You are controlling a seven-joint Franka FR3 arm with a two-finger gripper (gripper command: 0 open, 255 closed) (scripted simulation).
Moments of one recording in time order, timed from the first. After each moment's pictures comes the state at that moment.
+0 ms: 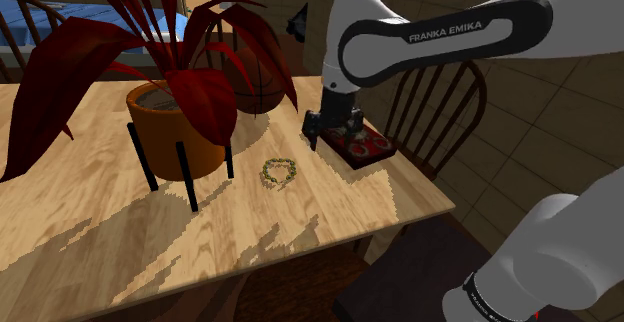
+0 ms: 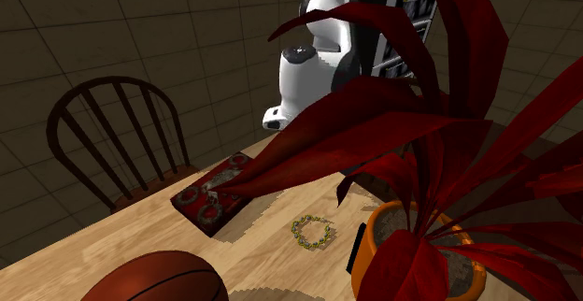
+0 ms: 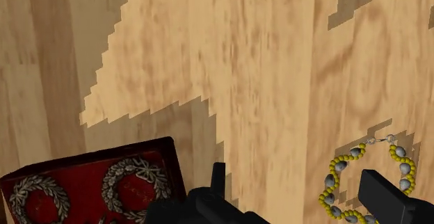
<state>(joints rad) 0.03 -0.22 0.24 -2.20 0.07 1.96 0.61</state>
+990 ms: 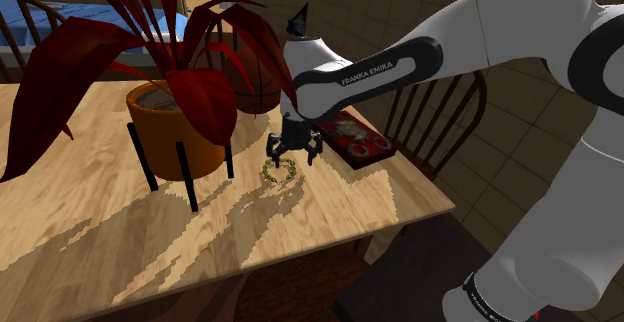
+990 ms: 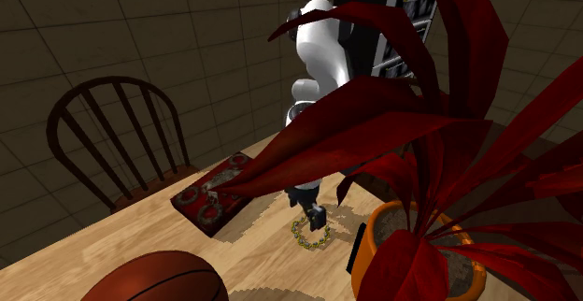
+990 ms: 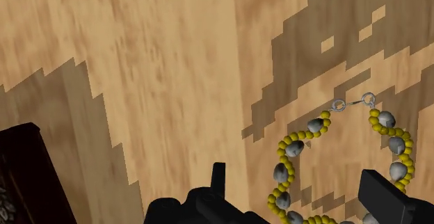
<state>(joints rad) 0.06 0.13 0.30 -2.05 -0.03 2.15 0.82</state>
